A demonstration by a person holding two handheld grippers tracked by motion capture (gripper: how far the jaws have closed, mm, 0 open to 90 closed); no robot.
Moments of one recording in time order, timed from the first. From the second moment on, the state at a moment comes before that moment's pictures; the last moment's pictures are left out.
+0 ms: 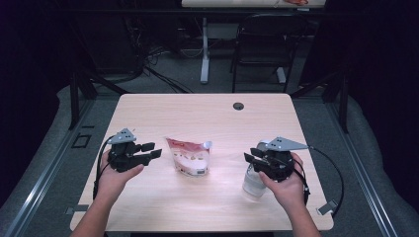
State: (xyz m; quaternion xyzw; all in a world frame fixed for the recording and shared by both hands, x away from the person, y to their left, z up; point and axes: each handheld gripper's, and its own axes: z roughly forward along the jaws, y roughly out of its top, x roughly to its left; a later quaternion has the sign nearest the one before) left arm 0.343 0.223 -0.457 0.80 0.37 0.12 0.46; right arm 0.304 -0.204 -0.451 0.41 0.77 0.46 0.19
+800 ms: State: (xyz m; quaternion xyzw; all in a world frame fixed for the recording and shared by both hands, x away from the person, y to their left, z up) left arm 0.358 0.194 -0.438 0.82 0.33 0.11 0.46; right arm 0.331 -0.148 -0.443 0.36 0.80 0.47 0.14
